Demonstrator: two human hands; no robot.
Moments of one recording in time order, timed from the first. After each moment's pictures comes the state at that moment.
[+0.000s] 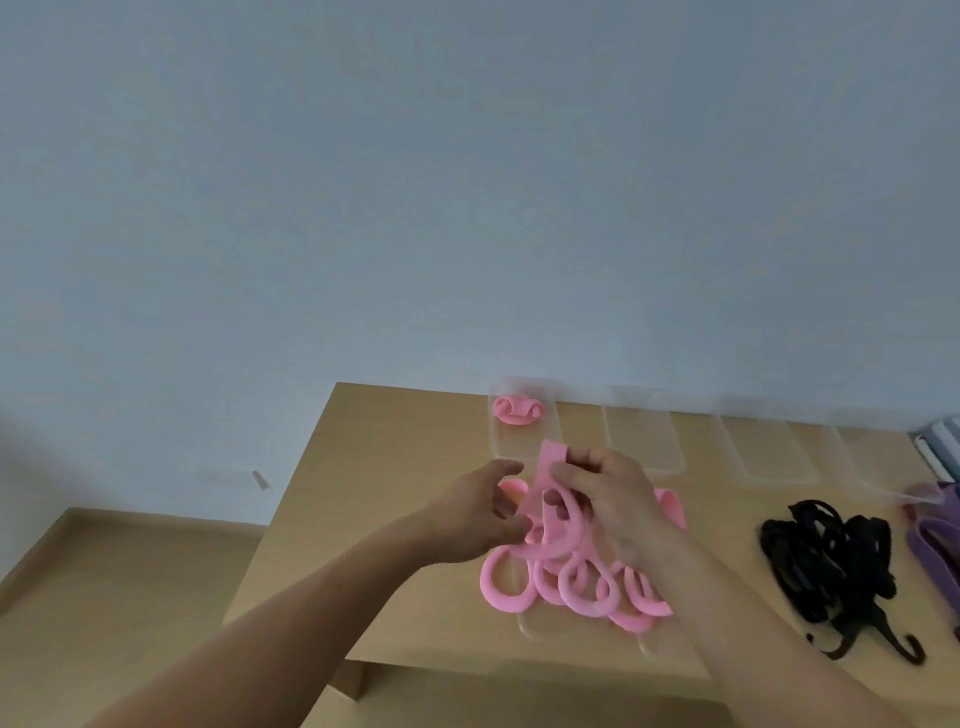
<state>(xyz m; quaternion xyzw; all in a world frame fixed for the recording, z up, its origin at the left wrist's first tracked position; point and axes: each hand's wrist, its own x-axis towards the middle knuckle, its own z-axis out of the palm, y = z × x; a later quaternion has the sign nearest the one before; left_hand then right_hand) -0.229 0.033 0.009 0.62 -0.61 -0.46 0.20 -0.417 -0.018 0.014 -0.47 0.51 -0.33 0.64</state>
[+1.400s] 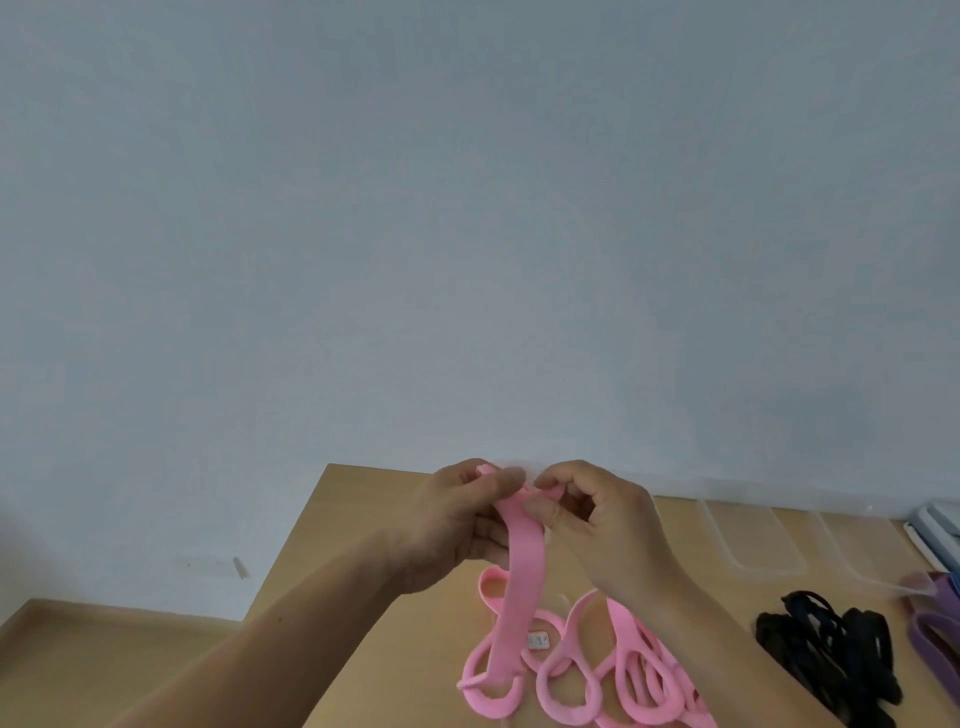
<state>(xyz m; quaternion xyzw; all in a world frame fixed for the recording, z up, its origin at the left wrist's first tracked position) -0.233 0.026 0.105 0.42 -0.47 -0.64 0.44 -0.418 -0.009 0.095 -0.77 0.40 -0.41 0.28</state>
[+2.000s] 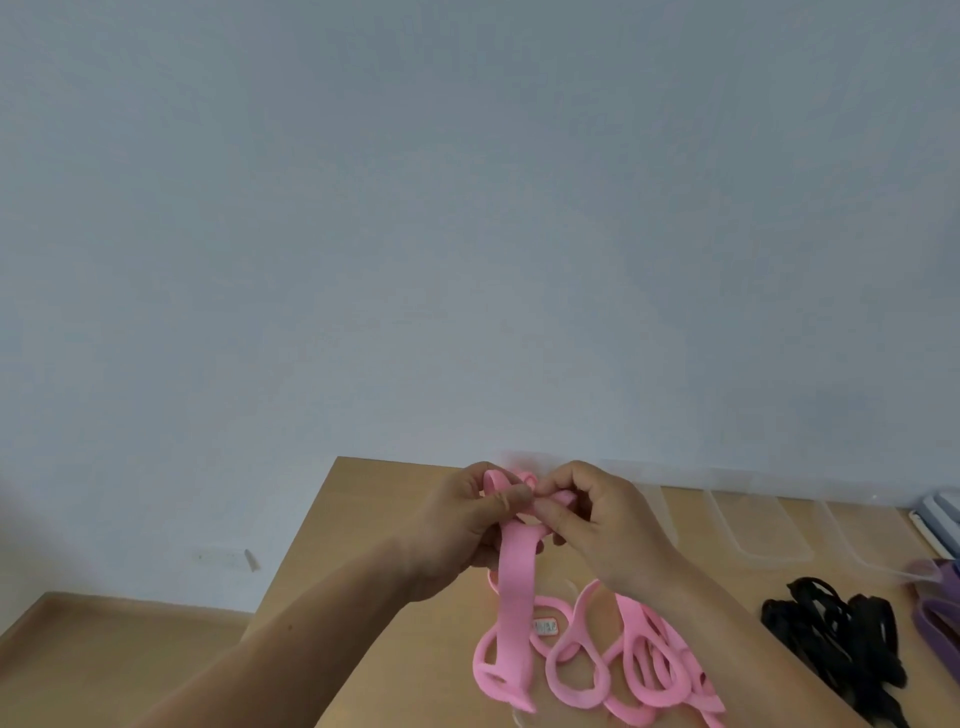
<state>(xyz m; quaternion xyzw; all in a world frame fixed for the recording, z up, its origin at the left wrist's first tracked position) -0.234 0.039 0.092 0.47 -0.46 -0.61 0.44 -0.414 -0.002 0.095 -0.74 0.39 -0.36 0.41</state>
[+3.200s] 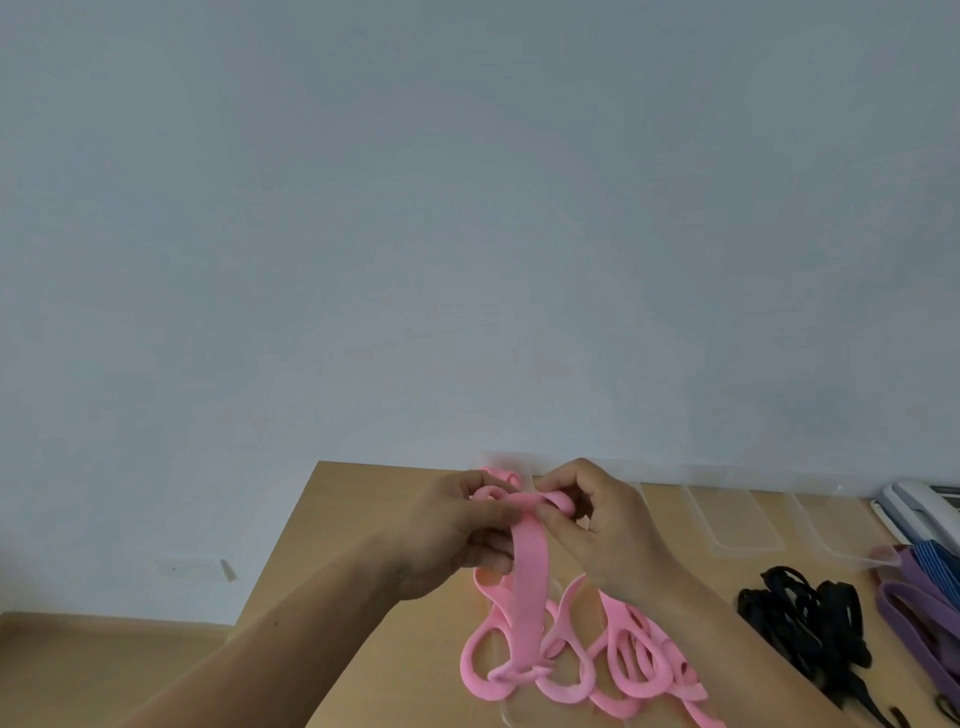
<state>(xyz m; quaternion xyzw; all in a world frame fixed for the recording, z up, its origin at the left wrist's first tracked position) -0.232 0.034 0.094 0.45 -0.44 -0.66 0.41 -0.426 0.003 0.089 -0.78 0.39 -0.39 0.30</state>
